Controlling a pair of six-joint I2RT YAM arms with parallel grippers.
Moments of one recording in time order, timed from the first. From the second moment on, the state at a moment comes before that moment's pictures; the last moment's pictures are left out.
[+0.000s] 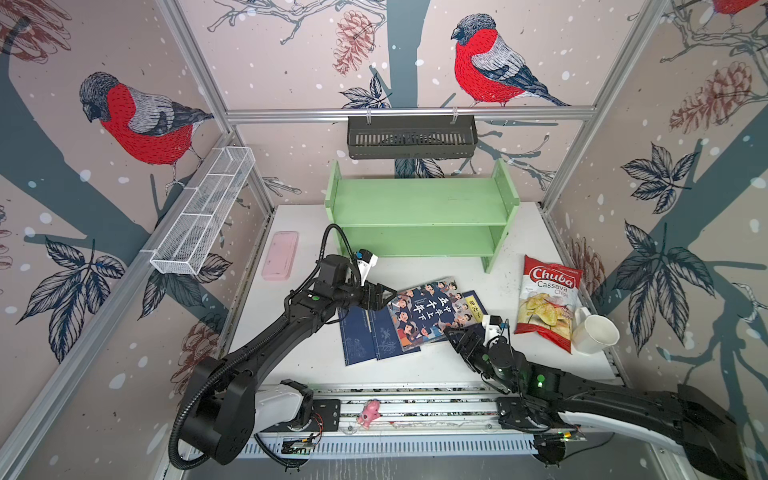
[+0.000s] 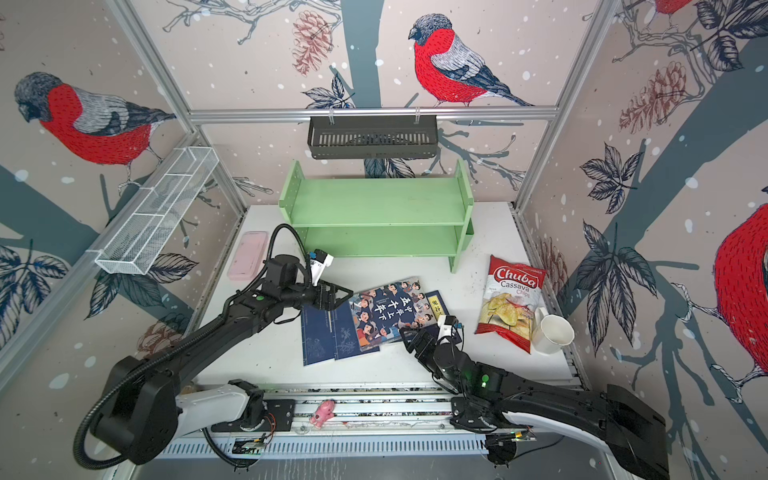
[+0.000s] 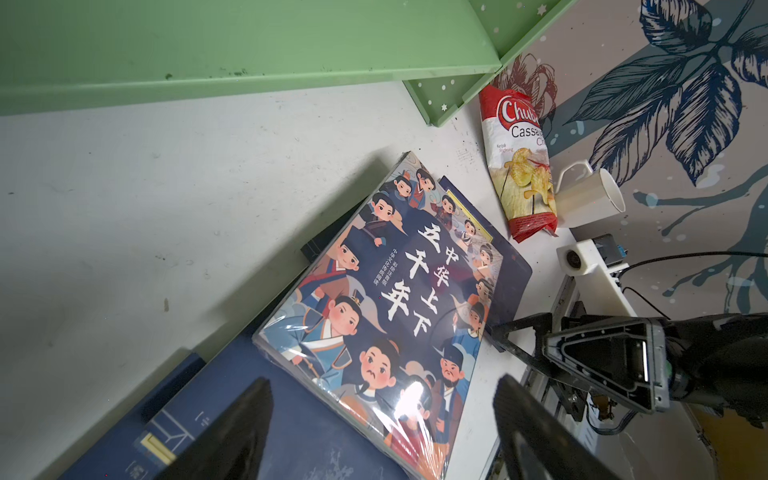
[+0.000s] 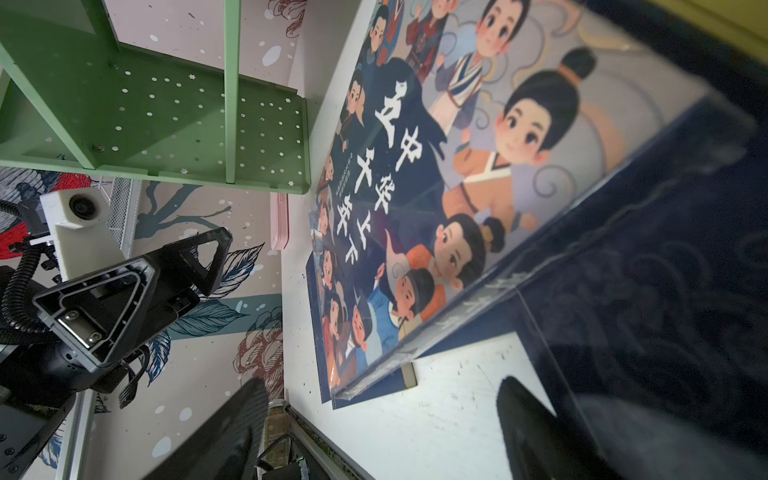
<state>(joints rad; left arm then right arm) -0.41 1.22 0.71 -0.15 0.60 -0.26 1.12 0.69 0.03 0.24 0.30 1.45</state>
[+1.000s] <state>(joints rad) -0.48 1.39 0.70 0.02 0.48 -0.20 1.14 0.97 0.10 0.42 0.33 1.48</state>
